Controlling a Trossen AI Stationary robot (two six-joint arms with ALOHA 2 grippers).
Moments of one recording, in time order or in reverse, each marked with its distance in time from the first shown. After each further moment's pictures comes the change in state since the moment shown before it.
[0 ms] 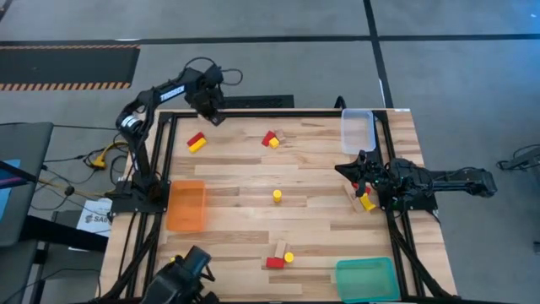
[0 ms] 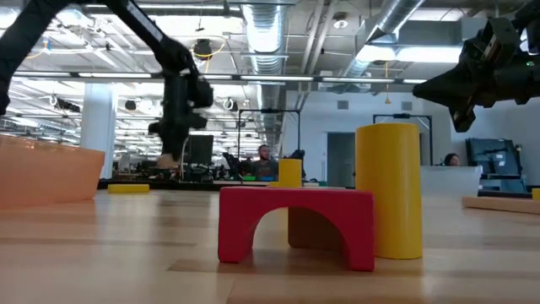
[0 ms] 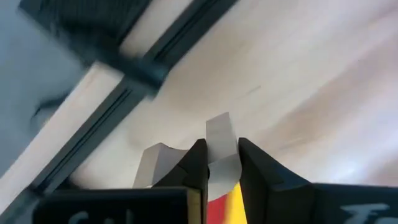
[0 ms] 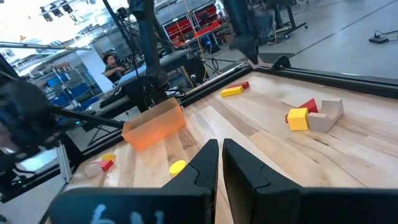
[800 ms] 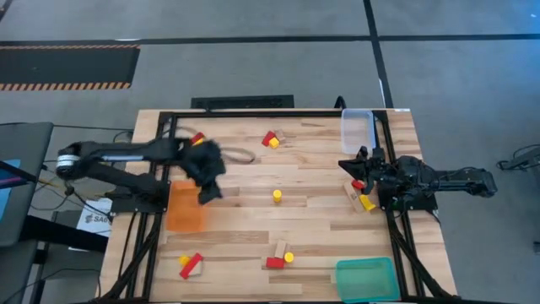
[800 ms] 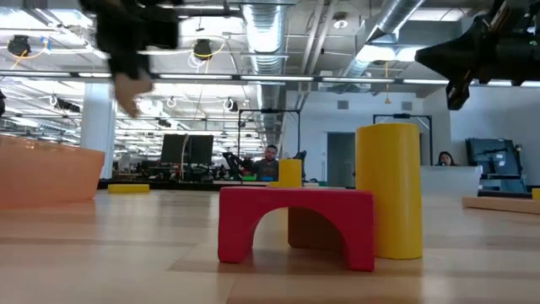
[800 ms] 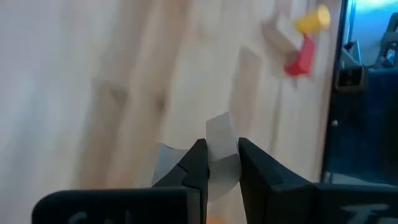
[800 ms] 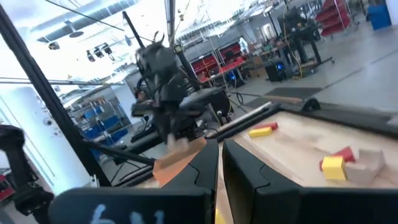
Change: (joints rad) left arm -0.856 -0.767 -0.623 0.263 0.399 -0.500; right arm 0.000 0.004 0.024 0.183 -0.044 -0.030
